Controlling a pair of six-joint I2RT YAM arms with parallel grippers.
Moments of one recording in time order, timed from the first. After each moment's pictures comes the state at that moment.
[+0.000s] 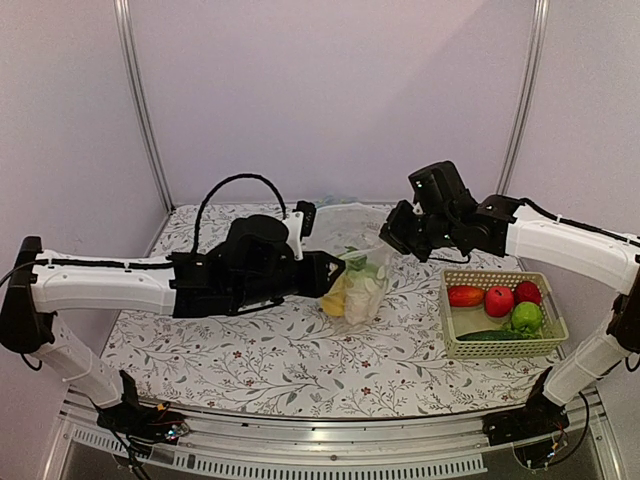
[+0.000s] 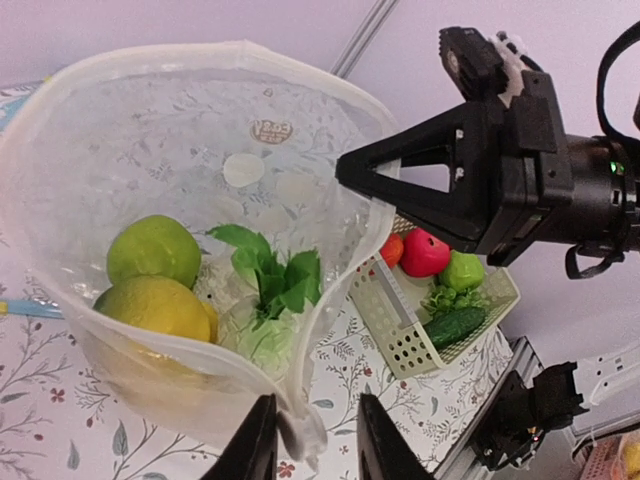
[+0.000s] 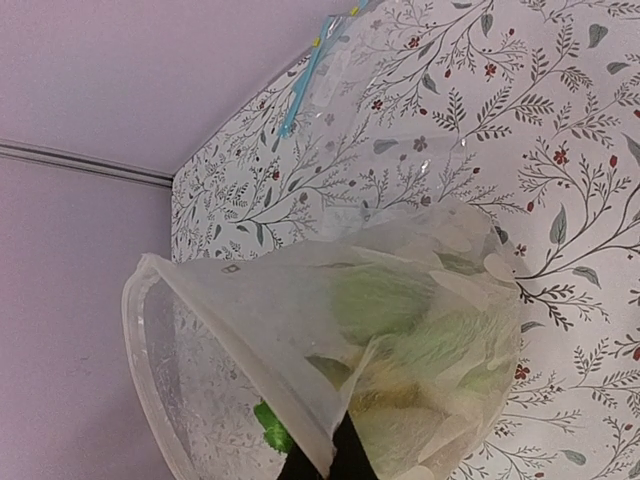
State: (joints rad) left arm -1.12 1.49 1.04 0.05 -0.25 -0.66; right arm 0.81 1.50 1.28 -0.42 0.15 1.14
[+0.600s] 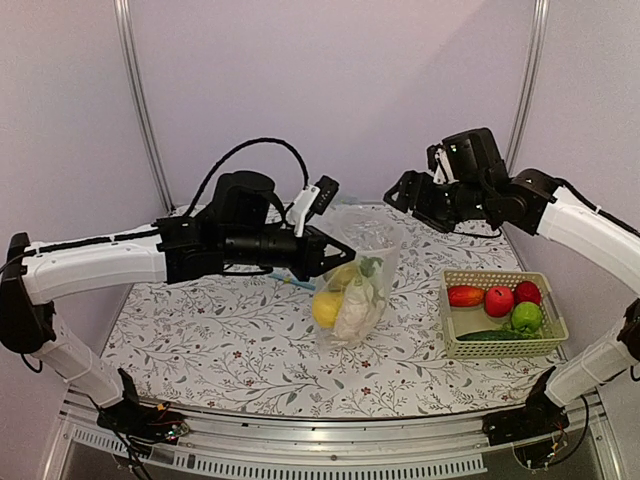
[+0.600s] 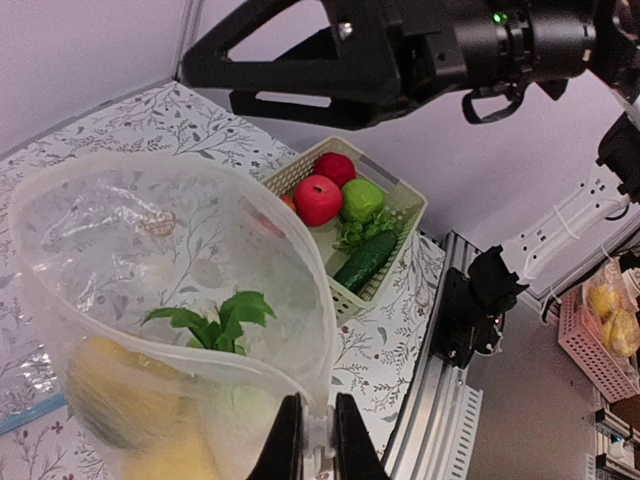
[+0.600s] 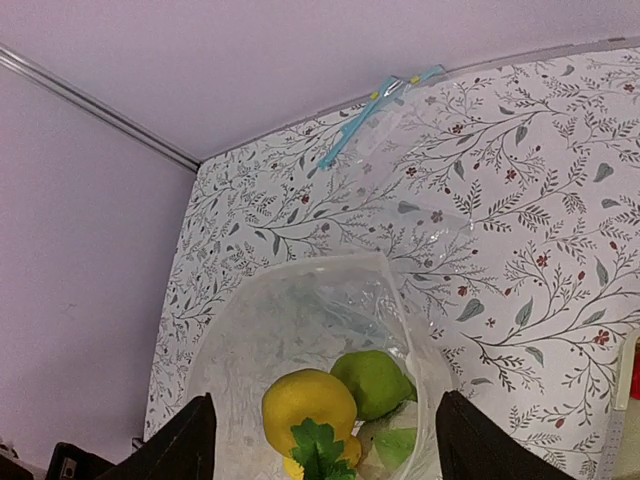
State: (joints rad) left arm -1.01 1.48 1.18 -0.06 0.18 -0.35; right arm 0.76 1.41 1.38 -0.52 0.13 0.85
